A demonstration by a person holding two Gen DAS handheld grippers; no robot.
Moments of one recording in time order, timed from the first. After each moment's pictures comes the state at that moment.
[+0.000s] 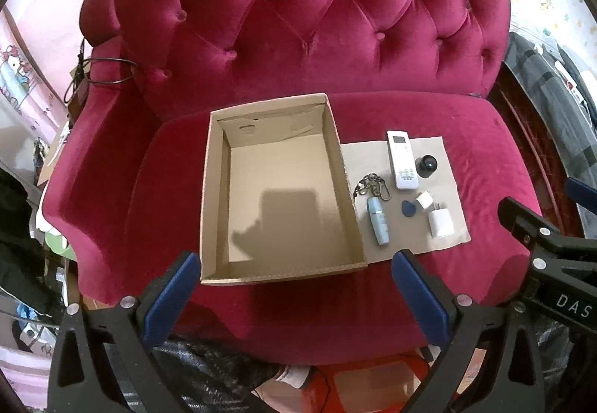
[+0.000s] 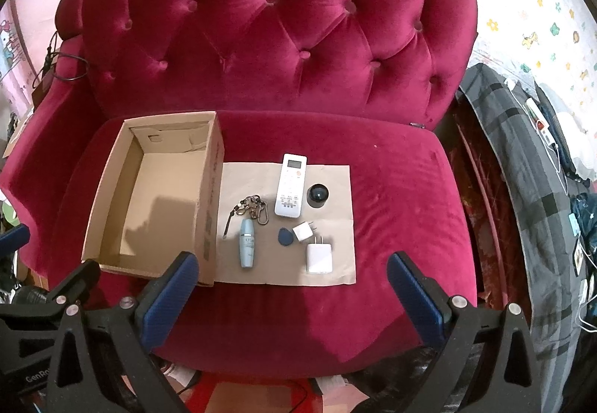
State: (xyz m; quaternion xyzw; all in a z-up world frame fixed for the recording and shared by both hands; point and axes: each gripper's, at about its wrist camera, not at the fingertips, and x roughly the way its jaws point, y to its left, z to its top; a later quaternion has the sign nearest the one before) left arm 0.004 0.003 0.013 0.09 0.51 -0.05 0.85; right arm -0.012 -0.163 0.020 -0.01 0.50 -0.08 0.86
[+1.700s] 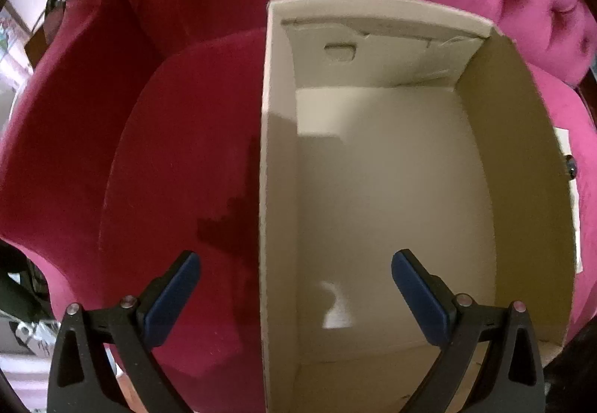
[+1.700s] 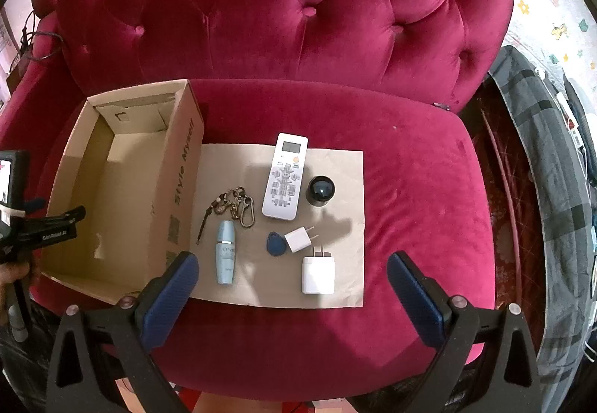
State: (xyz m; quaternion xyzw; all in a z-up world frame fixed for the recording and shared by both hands) left arm 0.147 0.116 -0.170 0.08 0.59 0.00 0.80; right arm 0.059 -0.192 -0.061 -0.02 0.55 -0.06 0.83
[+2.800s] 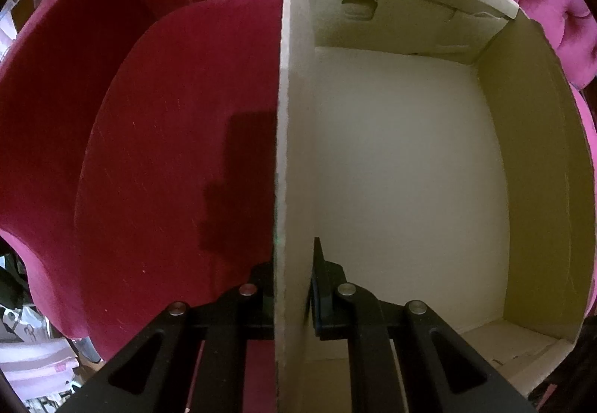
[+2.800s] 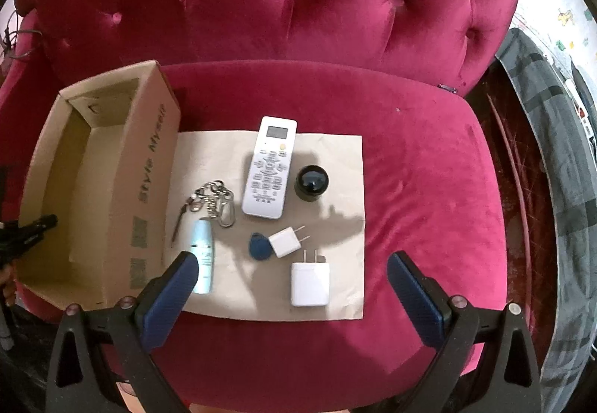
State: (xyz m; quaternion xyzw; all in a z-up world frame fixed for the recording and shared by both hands) left arm 0.146 0.139 -0.198 0.04 0.62 -0.01 0.78; right arm 0.083 -0.217 -0.111 -0.01 0.57 -0.07 0.82
